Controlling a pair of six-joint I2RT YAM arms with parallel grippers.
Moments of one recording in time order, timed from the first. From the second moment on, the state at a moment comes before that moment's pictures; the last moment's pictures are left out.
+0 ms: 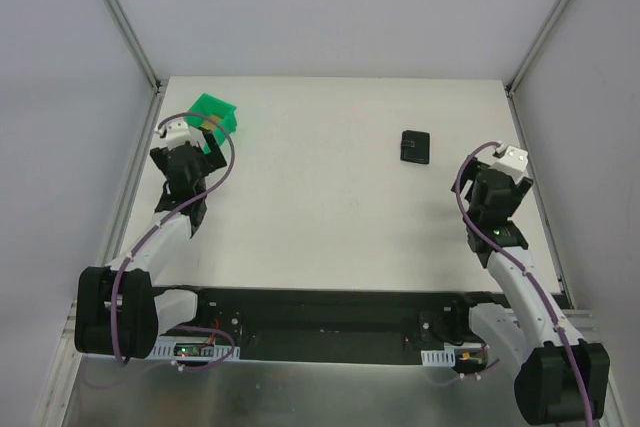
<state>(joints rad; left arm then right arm) -0.07 1.15 0.54 0.32 -0.33 -0.19 0.11 0.85 0.50 -0.03 0.53 0.19</state>
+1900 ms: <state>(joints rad) 0.06 2.15 1.74 -0.42 0.39 -0.15 0.11 0.95 0.72 -0.42 0.17 0.24</state>
